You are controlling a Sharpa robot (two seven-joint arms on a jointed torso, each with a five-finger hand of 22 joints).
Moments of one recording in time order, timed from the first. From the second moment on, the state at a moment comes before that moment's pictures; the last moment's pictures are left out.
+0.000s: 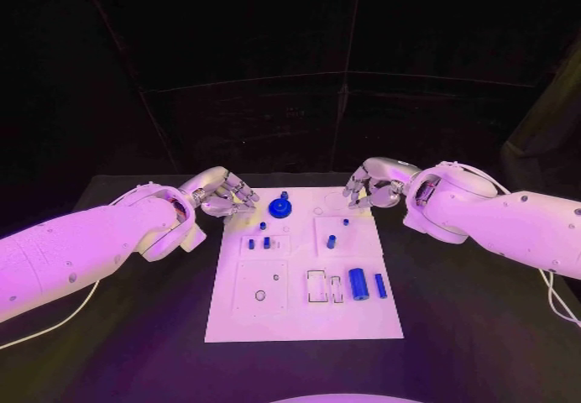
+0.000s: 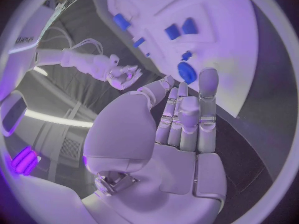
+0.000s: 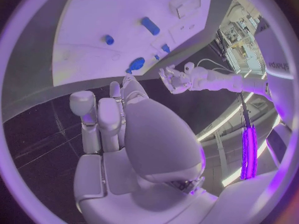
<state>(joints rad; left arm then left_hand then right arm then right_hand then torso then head) 1.26 -0.75 -0.11 1.30 -0.80 -0.22 0.19 1.30 -0.12 0.50 -0.07 0.05 1.02 0.16 0.13 0.07 1.12 0.09 0.25 0.08 1.36 0.01 1.17 0.87 0.16 1.25 0.11 0.77 0.78 1.25 -0.86 -0.02 1.45 -1.38 -0.22 -0.06 1.65 -0.02 -0.05 0.22 0.22 1.00 0.14 0.17 0.07 1.07 0.07 0.30 0.30 1.46 -0.01 1.14 1.06 0.13 1.19 0.10 1.21 0.96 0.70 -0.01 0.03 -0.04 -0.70</state>
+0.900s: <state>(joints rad) 1.26 -0.84 -0.11 1.43 -0.14 -0.22 0.48 1.30 -0.11 0.48 -0.07 0.05 1.03 0.16 0.14 0.07 1.13 0.09 0.28 0.10 1.29 0.00 1.09 0.74 0.17 1.20 0.11 0.68 0.71 1.18 -0.84 -0.03 1.47 -1.70 -0.18 -0.14 1.64 -0.05 0.04 0.22 0.17 0.99 0.16 0.09 0.07 1.04 0.10 0.19 0.12 1.47 0.01 1.15 1.07 0.13 1.22 0.12 1.23 1.00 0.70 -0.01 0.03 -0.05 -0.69</state>
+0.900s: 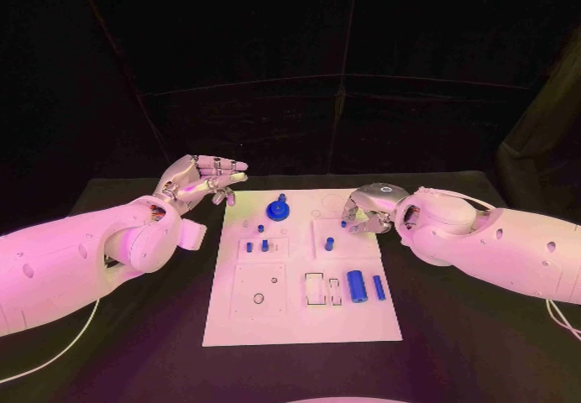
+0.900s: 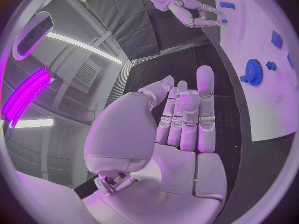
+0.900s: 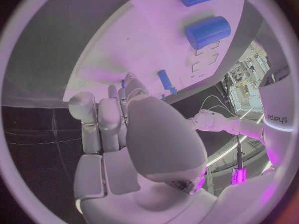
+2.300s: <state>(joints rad) 1.26 -0.85 -0.11 1.42 -0.12 -0.22 0.47 1.31 -0.10 0.47 -0.08 0.05 1.03 0.16 0.14 0.07 1.13 0.09 0.29 0.10 1.28 0.01 1.07 0.72 0.17 1.19 0.11 0.66 0.71 1.18 -0.80 -0.03 1.44 -1.65 -0.15 -0.16 1.61 -0.08 0.34 0.18 0.12 1.07 0.16 0.08 0.07 1.12 0.09 0.17 0.06 1.47 0.01 1.20 1.11 0.12 1.25 0.11 1.29 1.07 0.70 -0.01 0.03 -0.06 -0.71</state>
